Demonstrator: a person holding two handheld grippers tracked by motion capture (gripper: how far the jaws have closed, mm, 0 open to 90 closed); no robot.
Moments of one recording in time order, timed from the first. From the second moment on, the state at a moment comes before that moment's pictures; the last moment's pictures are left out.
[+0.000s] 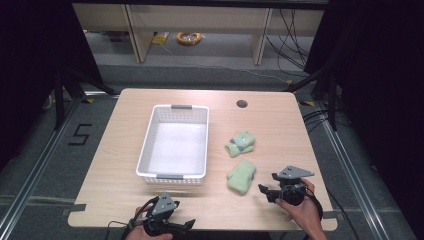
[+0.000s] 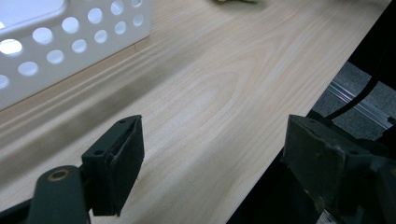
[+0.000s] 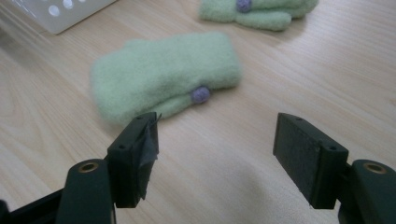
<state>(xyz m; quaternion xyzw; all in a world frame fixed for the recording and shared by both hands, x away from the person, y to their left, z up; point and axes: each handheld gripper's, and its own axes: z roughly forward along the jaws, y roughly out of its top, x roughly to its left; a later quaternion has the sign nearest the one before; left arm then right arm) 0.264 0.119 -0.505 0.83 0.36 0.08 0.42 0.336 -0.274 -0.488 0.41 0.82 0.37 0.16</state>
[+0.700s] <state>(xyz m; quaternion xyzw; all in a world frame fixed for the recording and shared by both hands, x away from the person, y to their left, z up) 0.263 0.117 -0.505 0.82 0.36 0.08 0.43 0.337 -0.268 -0.481 0.38 0.82 0.39 0.16</state>
